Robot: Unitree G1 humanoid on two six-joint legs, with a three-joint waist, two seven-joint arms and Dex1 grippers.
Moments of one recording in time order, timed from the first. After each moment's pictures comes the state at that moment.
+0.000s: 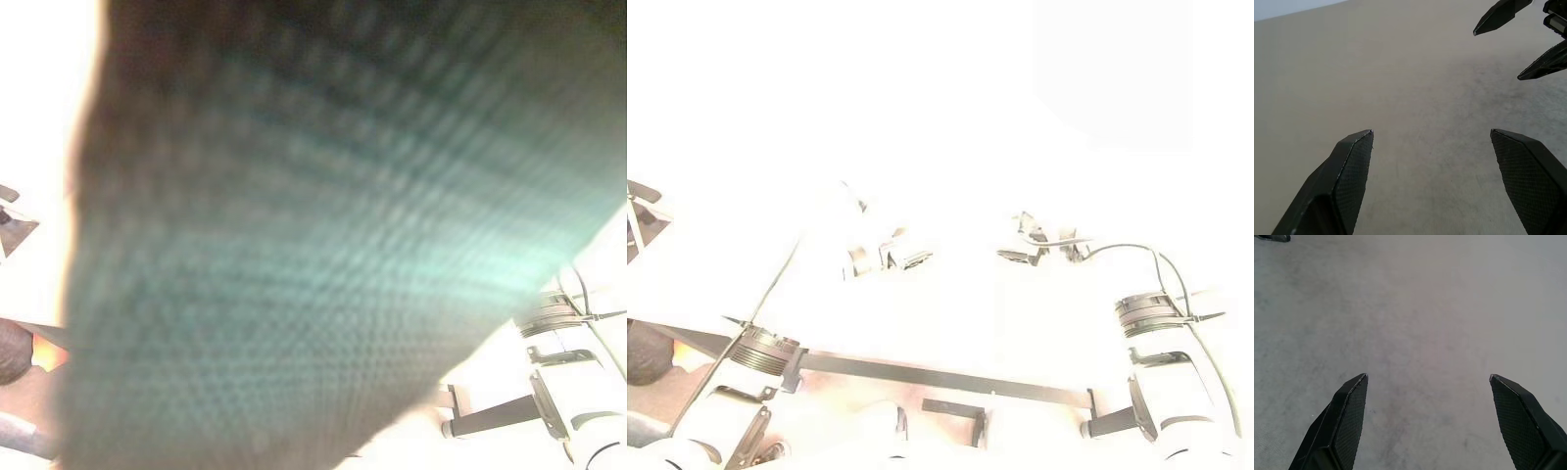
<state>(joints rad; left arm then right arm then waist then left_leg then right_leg) -0.42 0.34 -0.22 0.10 -0.27 0.33 -0.65 -0.57 -0.64 0.17 0.41 0.10 0.15 1.02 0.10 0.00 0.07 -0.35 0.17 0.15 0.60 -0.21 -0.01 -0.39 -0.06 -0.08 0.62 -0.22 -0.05</state>
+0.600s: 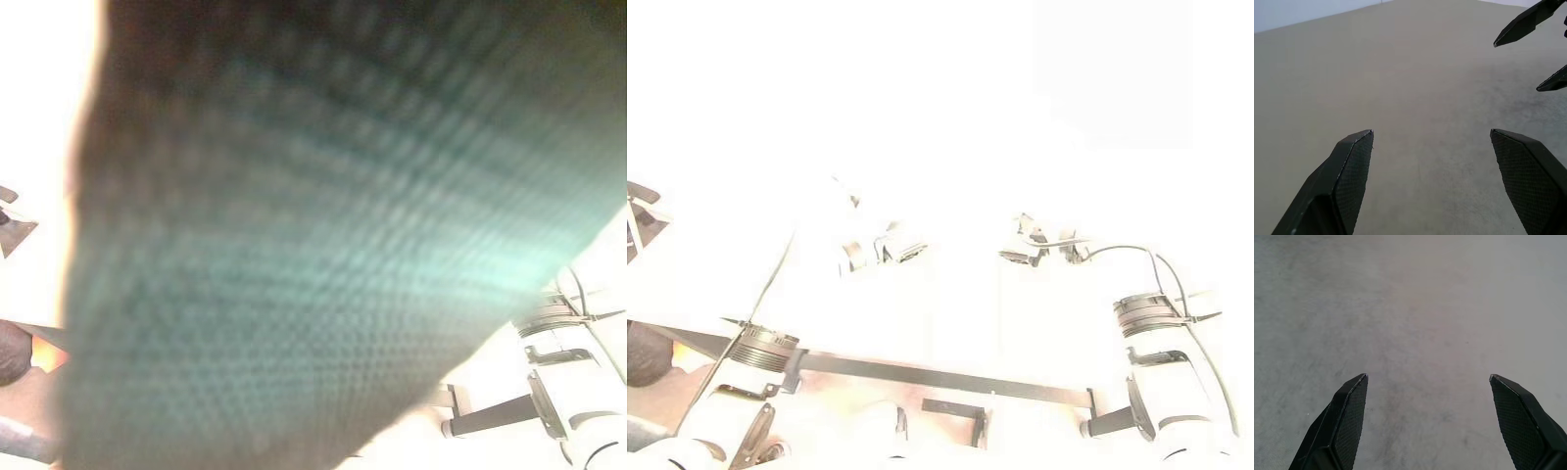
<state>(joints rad) -0.42 0.31 -0.16 0.11 -0.24 0.33 -0.64 -0.57 -0.62 0.17 0.44 0.09 0.14 1.00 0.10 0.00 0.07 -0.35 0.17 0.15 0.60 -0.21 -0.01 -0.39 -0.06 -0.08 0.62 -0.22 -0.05</state>
